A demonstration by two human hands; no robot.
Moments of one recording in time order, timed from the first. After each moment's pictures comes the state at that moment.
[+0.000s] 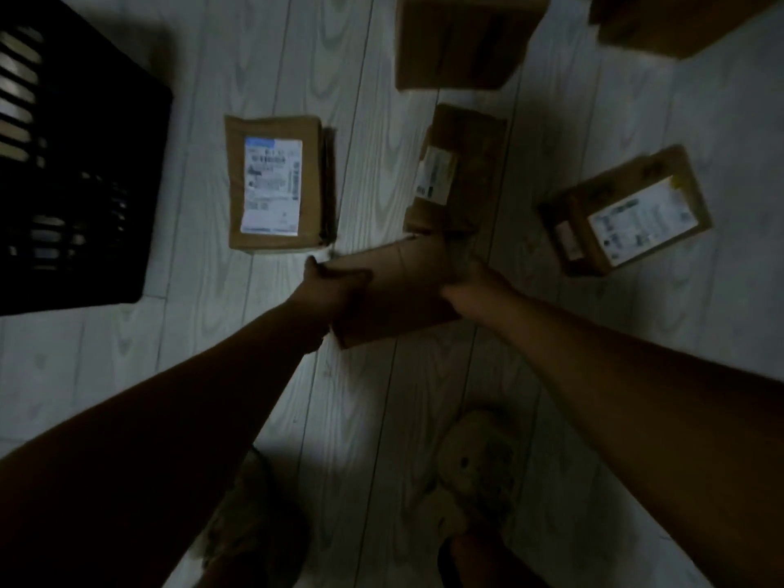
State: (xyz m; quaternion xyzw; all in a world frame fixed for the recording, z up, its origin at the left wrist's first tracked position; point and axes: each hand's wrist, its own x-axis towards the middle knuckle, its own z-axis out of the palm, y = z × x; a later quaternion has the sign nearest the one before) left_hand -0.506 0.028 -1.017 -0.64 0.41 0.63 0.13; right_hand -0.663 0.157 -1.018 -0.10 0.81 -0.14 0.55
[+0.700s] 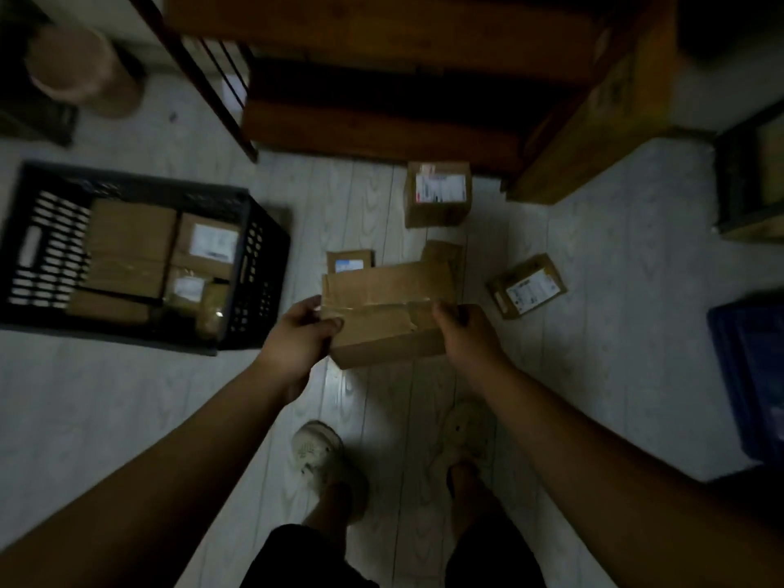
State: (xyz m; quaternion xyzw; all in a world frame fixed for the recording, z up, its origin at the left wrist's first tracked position) left_hand -0.429 -0.020 -0.602 -0.57 0.44 0.69 -0.01; right_hand -0.581 0.129 -0.607 -0.01 0.82 -0.35 0.46
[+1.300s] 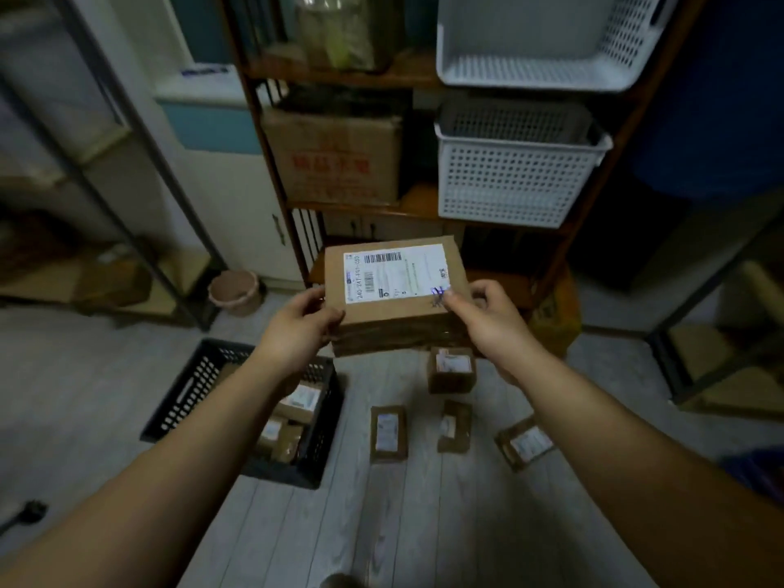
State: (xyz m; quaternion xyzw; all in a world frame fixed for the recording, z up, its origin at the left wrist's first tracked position) left_hand -0.351 -0.052 -0.236 -0.42 0.62 0.63 -0.22; right_hand -0.542 0.101 -0.244 -0.22 0.75 -0.54 0.30
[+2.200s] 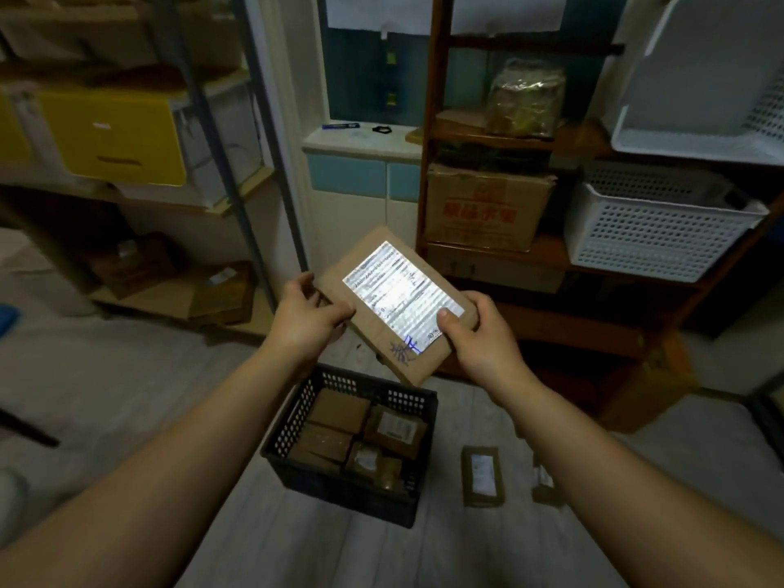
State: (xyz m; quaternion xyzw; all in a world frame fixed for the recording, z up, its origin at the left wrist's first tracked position) left_hand -0.105 -0.235 -0.171 -0.40 0.57 0.63 -0.33; right_hand -0.275 -0.102 -0.201 -0.33 0.73 -0.56 0.21
